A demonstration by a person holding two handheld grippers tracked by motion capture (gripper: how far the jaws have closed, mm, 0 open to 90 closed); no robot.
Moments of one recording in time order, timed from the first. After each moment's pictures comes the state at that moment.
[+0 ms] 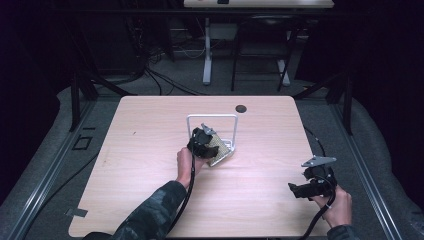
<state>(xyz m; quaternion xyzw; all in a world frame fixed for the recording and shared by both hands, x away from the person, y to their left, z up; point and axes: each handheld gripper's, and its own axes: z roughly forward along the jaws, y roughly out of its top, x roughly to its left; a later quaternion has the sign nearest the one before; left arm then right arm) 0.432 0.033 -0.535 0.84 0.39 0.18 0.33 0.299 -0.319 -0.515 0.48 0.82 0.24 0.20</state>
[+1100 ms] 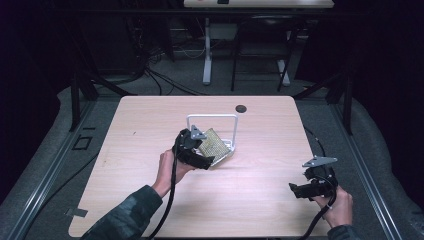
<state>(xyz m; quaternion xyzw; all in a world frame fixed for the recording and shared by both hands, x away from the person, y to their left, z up) 0.379 0.075 -0.475 0.87 0.33 0.16 0.33 0.297 -0.320 -0.514 0.48 0.82 0.23 0.20</state>
